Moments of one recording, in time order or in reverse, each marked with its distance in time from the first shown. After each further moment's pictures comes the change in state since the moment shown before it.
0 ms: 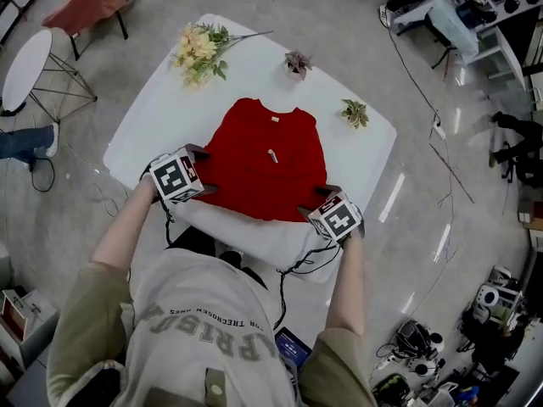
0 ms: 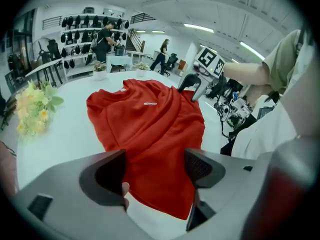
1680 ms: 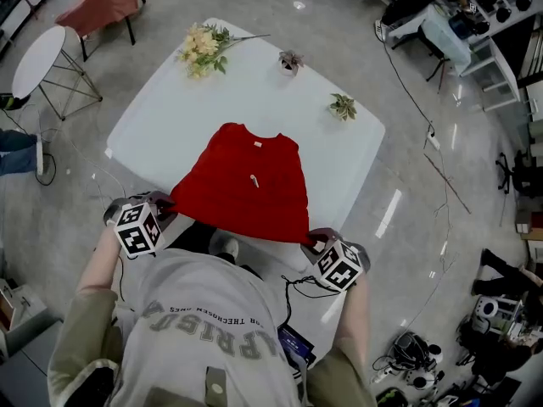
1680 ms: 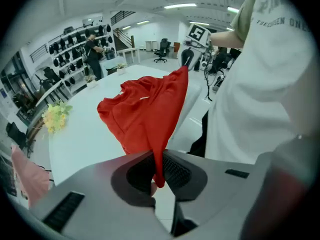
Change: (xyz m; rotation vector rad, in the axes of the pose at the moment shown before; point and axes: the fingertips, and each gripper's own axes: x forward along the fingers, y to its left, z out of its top) left arm -0.058 -0.135 -0.096 0.179 0.110 0.195; right arm -0.074 0.117 -0.100 -0.314 -0.028 0.068
